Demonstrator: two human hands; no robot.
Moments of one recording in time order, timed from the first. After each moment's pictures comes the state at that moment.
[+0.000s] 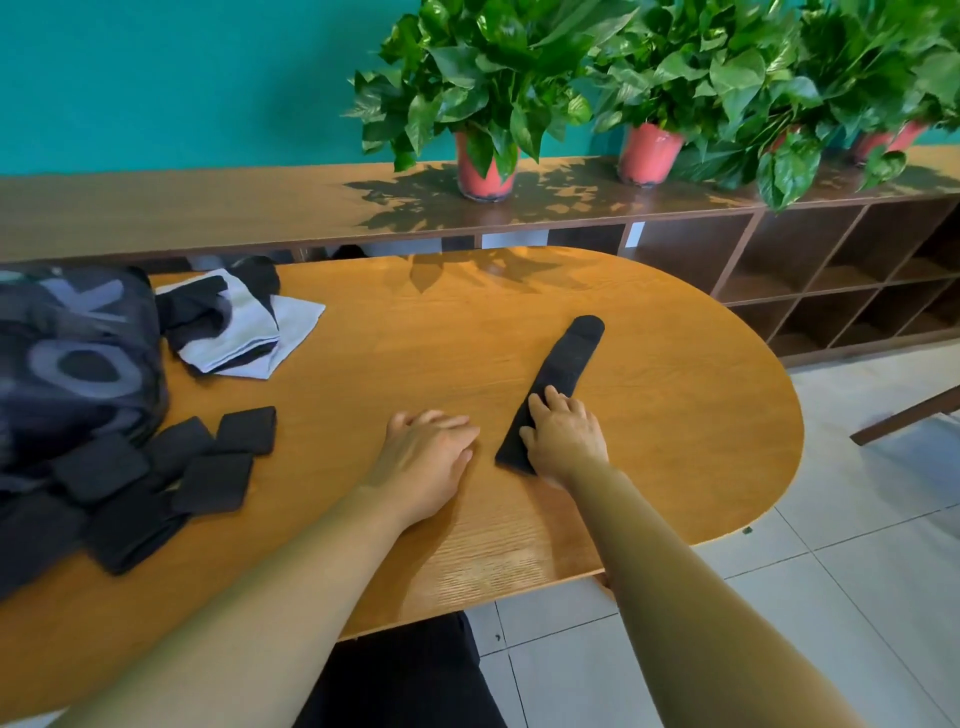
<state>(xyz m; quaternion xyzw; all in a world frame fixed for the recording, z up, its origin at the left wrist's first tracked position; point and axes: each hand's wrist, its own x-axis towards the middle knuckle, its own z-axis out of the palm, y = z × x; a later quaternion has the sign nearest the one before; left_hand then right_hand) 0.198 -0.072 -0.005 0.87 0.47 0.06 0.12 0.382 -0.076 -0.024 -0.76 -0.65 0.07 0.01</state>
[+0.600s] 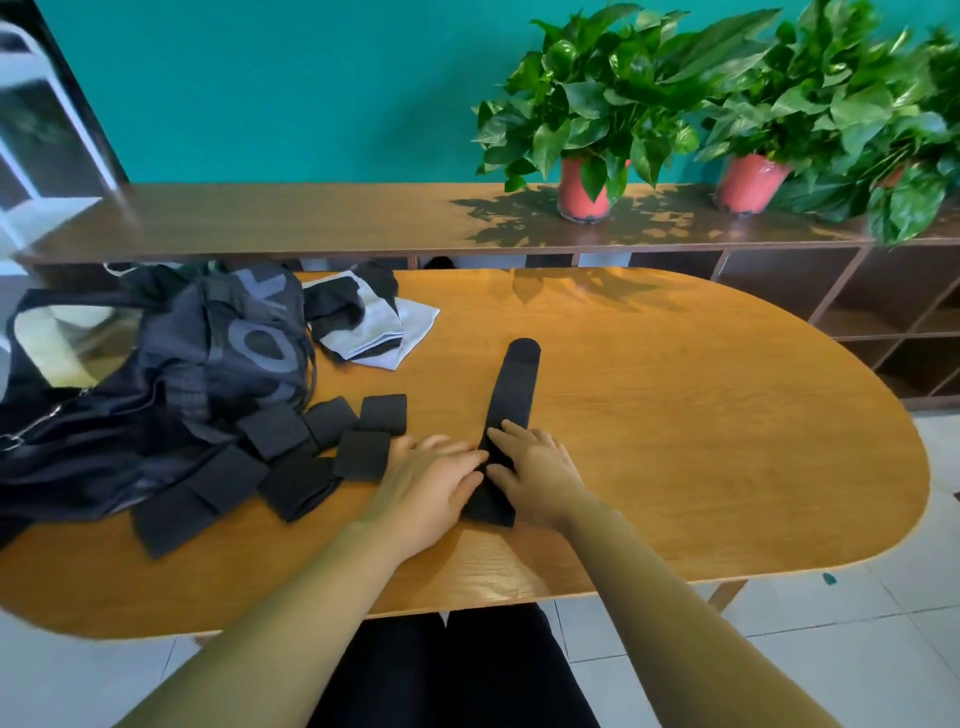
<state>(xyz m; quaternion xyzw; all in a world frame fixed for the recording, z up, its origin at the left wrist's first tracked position) 0.071 -0.106 -0.008 0.85 0.51 0.13 0.09 0.236 -0.099 -0.011 -0.62 -0.76 0.17 0.10</state>
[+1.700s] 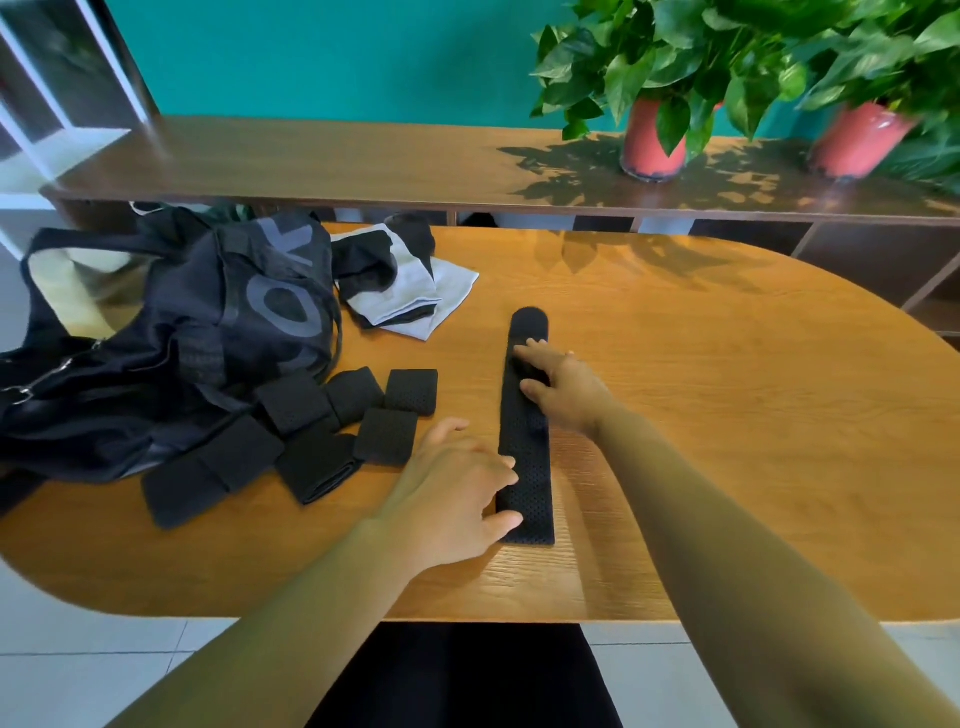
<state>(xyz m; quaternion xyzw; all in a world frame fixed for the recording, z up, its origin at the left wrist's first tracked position) 0.064 -0.102 -0.015 0.89 0.46 0.08 0.04 0.242 0.005 -0.015 -0.58 -0.76 0.25 0.14</state>
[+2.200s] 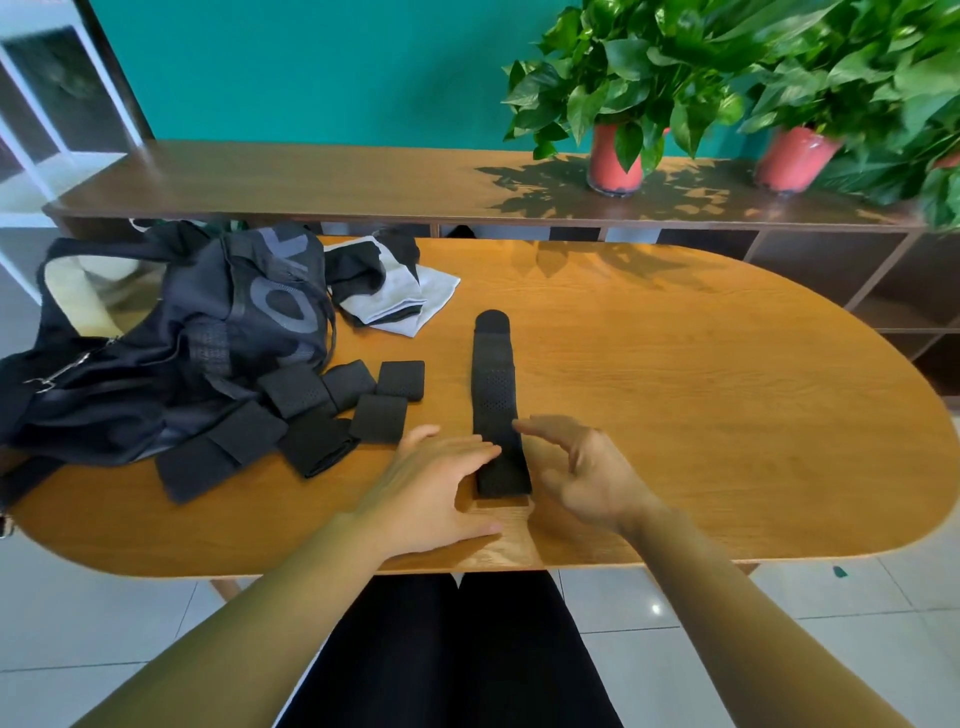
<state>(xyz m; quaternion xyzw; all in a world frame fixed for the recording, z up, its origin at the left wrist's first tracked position) 0.053 -0.134 -0.009 0.86 0.47 0.12 0.13 0.264 -0.129 -0.004 -0.55 -0.73 0.33 0.22</state>
